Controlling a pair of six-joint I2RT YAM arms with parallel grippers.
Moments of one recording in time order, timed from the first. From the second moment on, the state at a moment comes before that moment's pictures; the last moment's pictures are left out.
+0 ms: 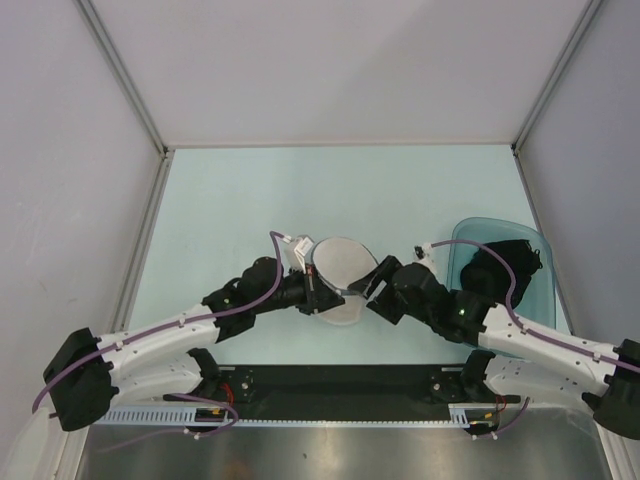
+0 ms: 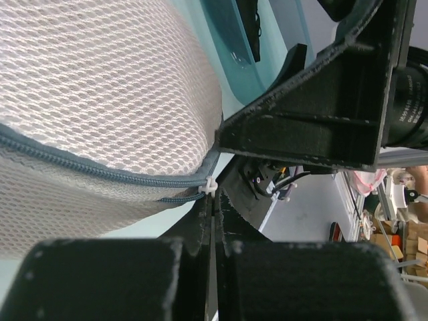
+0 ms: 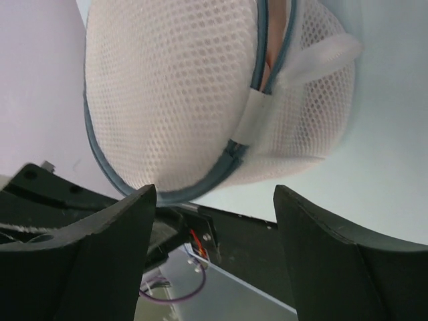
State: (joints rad) left arm -0.91 1.01 0.52 0.14 0.24 -0.83; right arm 1.00 0.90 0.64 -0.39 0.22 1.45
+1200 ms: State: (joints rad) left arm -0.61 0.94 0.48 0.03 0.45 -0.75; right arm 0.50 1.20 0.72 -0.06 -0.40 0.94
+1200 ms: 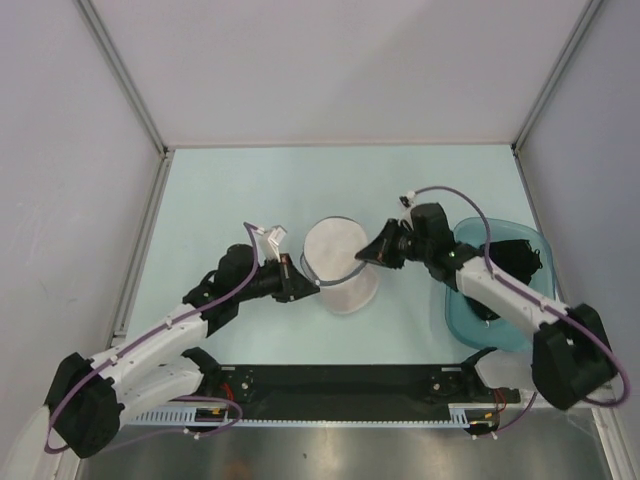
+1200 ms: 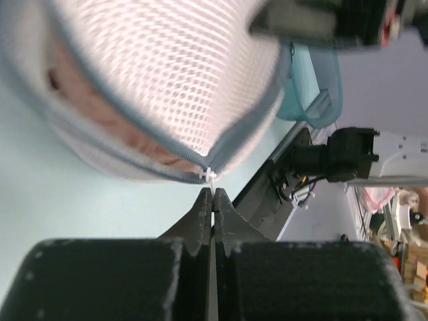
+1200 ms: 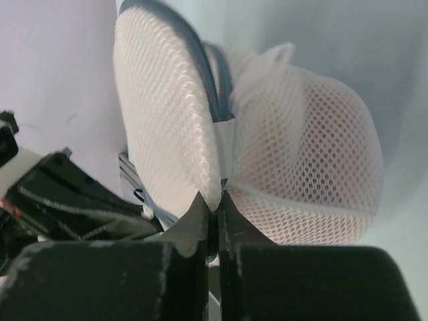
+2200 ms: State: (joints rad) left arm -0.85 1.03 0.47 0.21 0.34 -0.88; right arm 0.80 1.14 0.72 -0.21 -0.09 1.06
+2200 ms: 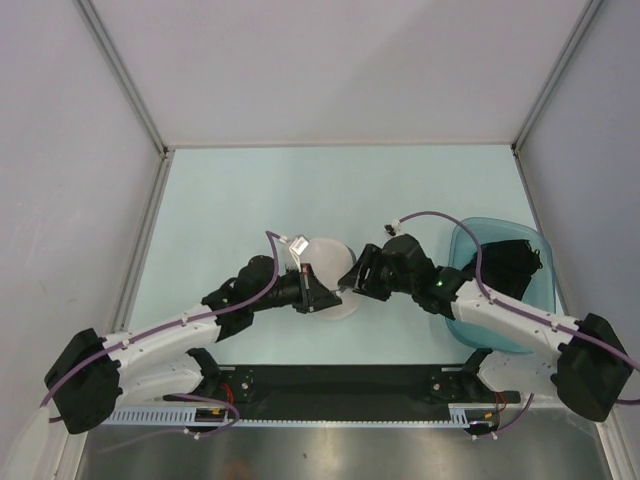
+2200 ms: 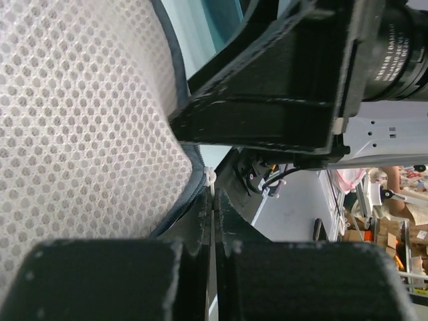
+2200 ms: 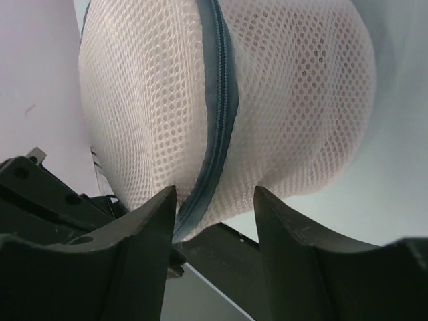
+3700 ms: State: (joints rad) left arm -0.74 0.97 0.44 0.17 0.37 -0.92; right arm 0.78 1.20 0.87 -0.40 -0.09 0.87
